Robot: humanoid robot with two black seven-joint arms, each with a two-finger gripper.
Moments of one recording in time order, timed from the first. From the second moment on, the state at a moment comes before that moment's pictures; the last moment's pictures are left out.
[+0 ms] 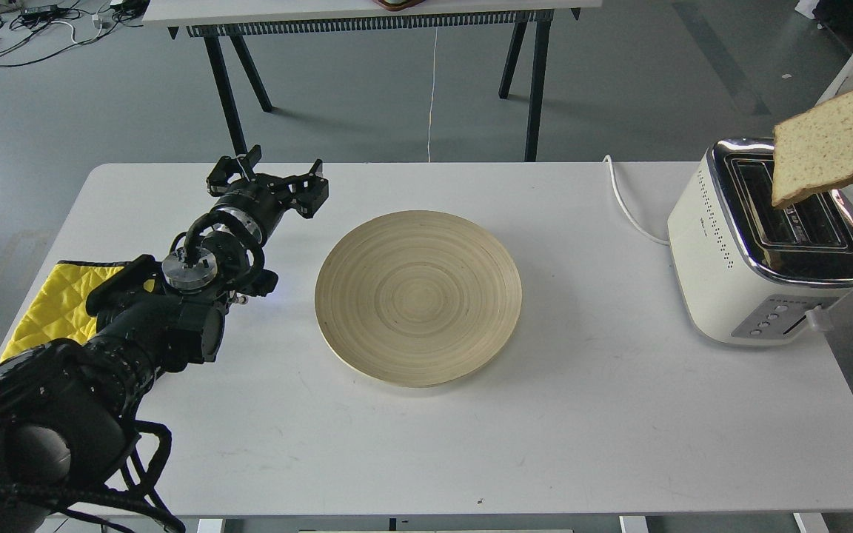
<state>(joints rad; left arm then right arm) -0.90 -0.02 -0.64 -0.17 -1.03 -0.44 0.16 1.59 -1.20 -0.61 1.42 -0.71 -0.32 0.07</state>
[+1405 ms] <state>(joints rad) -0.90 -0.02 -0.64 -0.17 -1.03 -0.44 0.16 1.56 -1.17 -0.67 1.47 -0.71 -0.32 0.07</state>
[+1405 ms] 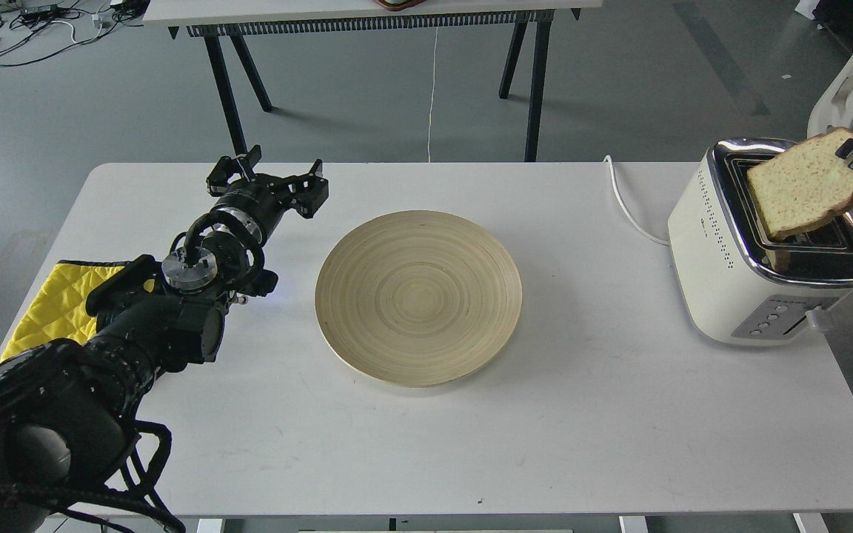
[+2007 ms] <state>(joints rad) -0.90 -0.02 -0.64 -0.17 -1.03 -0.44 0.16 1.53 -1.09 -0.62 1.47 -0.65 -0.40 0.07</state>
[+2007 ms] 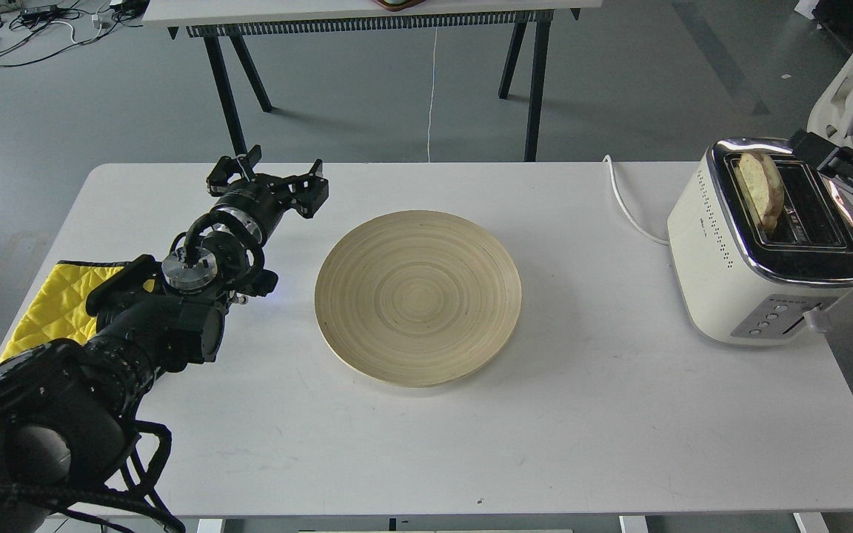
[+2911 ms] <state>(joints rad) -0.90 -0.02 -0.64 -0.17 -1.03 -0.44 0.16 1.03 -0.46 0.26 1.07 0.06 0.13 0.24</state>
